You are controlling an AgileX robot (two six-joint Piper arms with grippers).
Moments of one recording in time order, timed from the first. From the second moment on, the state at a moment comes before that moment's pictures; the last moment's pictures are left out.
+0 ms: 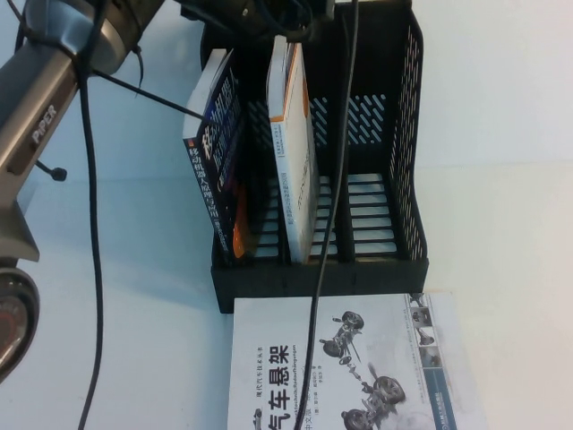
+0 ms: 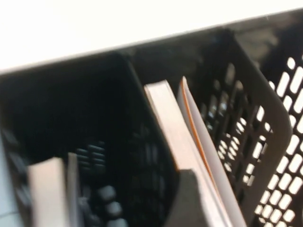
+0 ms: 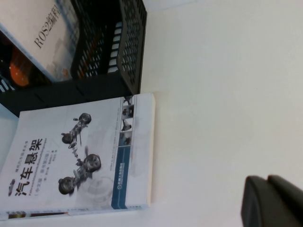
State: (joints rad) right arm 0.50 0.25 -0.68 -0.22 1.12 0.58; left arm -0.50 2.07 -2.32 -0.11 0.96 -0.17
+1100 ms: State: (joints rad) right arm 0.50 0.25 -0.68 -0.25 1.18 0.50; left arm -0.49 1.54 -2.26 0.11 1.31 -0.04
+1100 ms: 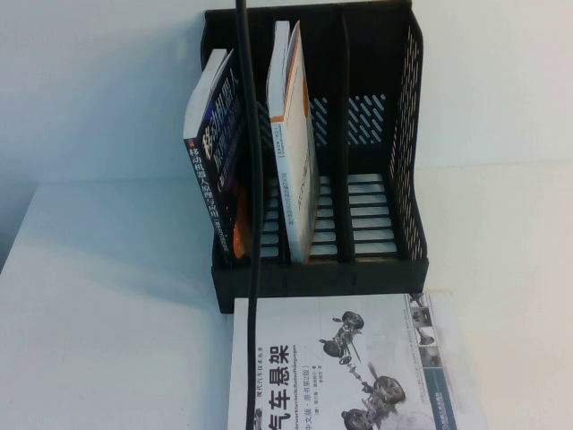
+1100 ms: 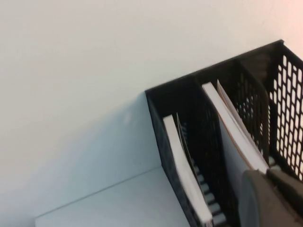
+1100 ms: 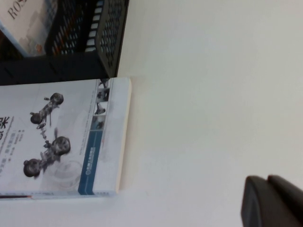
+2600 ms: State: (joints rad) right arm 0.50 0.25 -0.48 -0.28 1.01 0.50; left arm 0.06 0.20 -0.36 0.08 0.24 -0.20
